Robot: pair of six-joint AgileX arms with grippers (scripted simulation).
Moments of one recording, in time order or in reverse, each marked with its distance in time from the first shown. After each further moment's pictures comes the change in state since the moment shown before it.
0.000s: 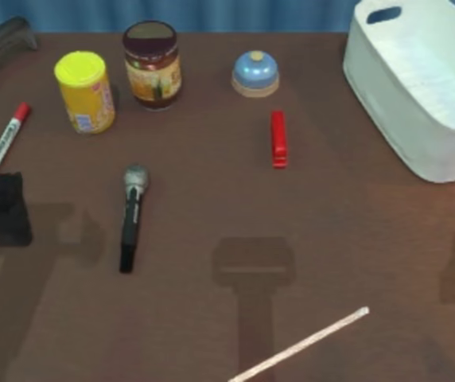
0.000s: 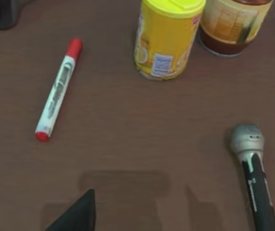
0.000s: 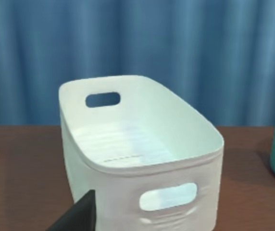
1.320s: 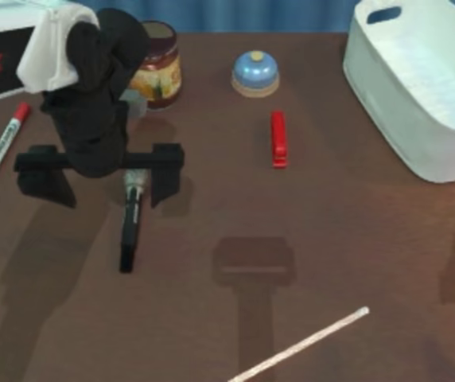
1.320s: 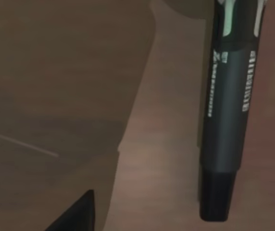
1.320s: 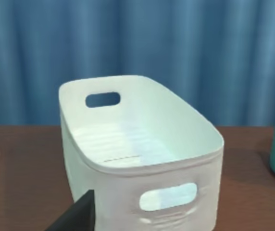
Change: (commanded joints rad) left arm -0.254 1.248 0.901 -0.633 -0.015 -0.238; right arm 0.000 0.000 0.000 0.000 0.000 0.000
